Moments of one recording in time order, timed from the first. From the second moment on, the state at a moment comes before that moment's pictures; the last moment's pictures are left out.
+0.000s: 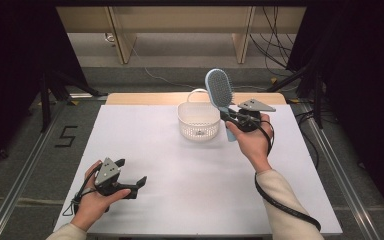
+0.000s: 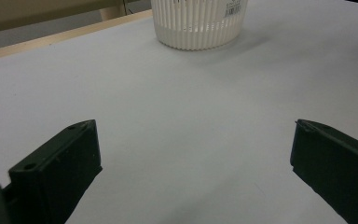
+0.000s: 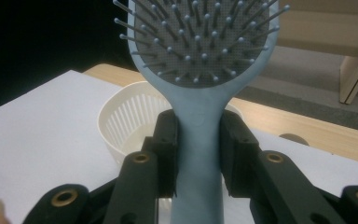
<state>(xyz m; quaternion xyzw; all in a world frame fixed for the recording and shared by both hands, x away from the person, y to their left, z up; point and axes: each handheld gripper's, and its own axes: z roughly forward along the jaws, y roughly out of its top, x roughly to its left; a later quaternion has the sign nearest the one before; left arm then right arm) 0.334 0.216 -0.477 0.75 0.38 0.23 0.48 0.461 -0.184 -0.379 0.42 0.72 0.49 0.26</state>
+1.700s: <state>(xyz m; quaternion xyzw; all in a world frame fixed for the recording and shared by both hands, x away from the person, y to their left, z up) 0.334 0.216 -0.477 0.75 0.38 0.23 0.49 0.486 -0.158 -0.369 0.39 0.73 0.49 0.27</state>
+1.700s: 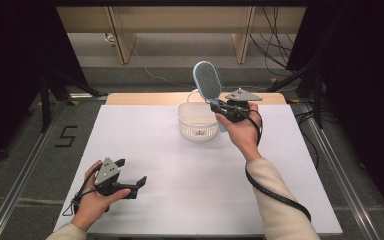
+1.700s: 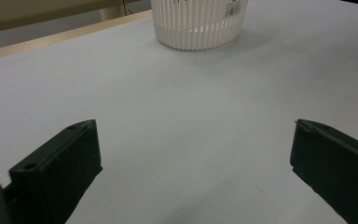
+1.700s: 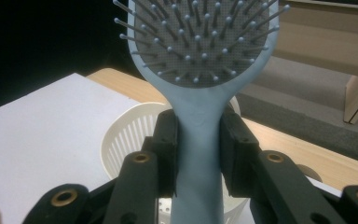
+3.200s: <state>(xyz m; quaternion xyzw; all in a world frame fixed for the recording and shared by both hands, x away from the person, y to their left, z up) 0.334 0.216 -0.477 0.75 0.38 0.23 0.49 0.512 -0.140 -0.365 0.37 0.75 0.47 0.29</state>
